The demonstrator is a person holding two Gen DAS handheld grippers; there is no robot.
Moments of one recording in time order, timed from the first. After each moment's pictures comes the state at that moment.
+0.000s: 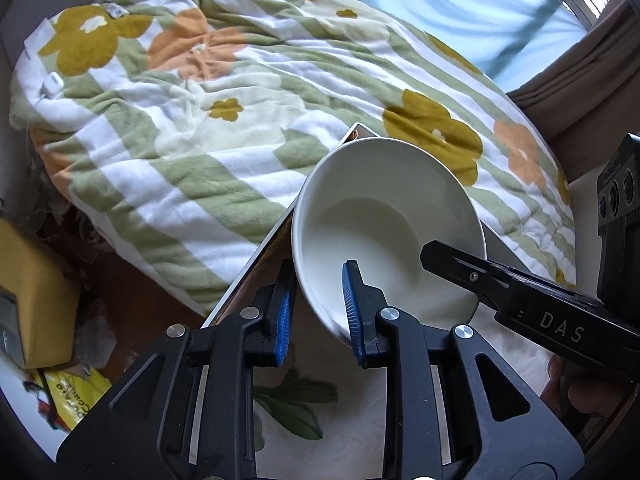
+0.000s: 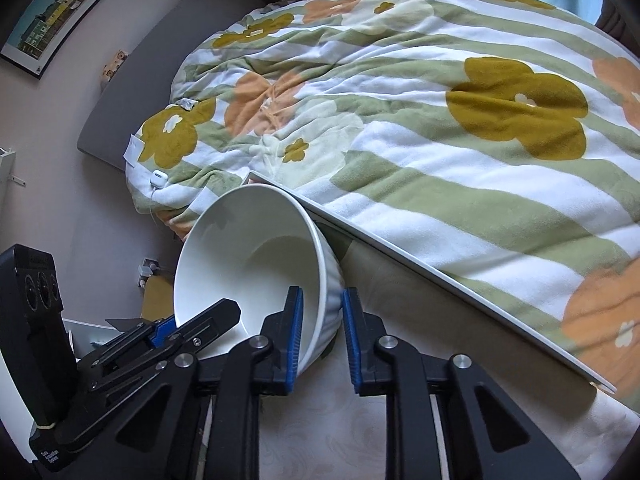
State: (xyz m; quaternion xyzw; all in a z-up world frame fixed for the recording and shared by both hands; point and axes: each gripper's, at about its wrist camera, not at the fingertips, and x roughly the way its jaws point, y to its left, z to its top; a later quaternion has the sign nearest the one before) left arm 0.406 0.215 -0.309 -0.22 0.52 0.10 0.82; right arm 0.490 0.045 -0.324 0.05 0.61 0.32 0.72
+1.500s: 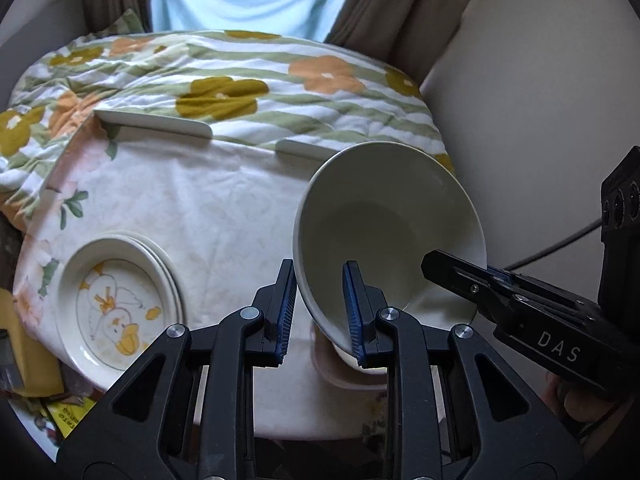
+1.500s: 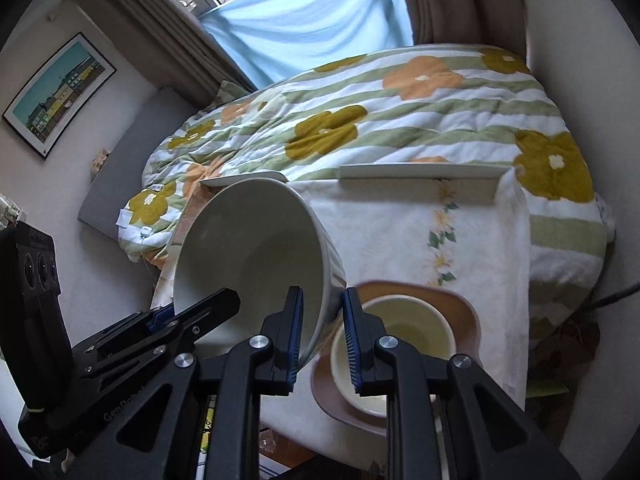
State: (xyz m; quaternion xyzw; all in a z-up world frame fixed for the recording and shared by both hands) left arm 0.186 -0.162 -0.145 -0.10 0.50 -0.10 0.85; right arm 0.228 -0.312 -0.166 0.14 0.52 0.17 0.83
